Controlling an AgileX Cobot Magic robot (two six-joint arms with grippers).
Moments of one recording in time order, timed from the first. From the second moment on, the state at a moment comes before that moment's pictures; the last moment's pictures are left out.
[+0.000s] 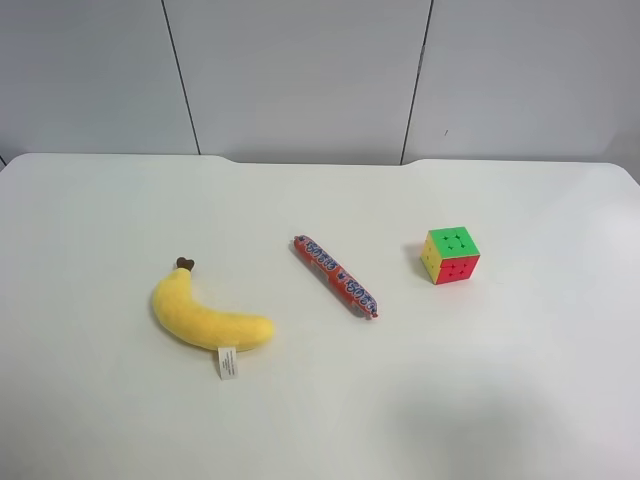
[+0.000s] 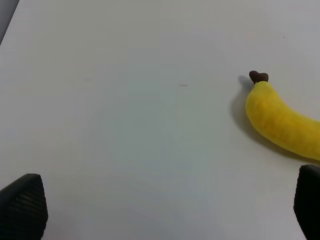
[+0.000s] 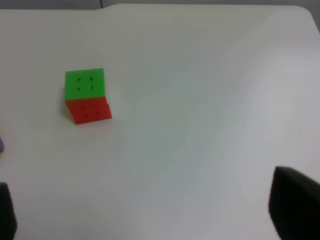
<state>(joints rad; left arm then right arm) -0.01 0.00 -0.51 0.04 1.05 -0.04 0.07 0.00 -0.50 0.00 1.07 0.05</state>
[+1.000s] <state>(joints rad) -0.01 0.00 -0.51 0.04 1.05 -0.04 0.07 0.85 -0.82 0.02 1.02 0.05</state>
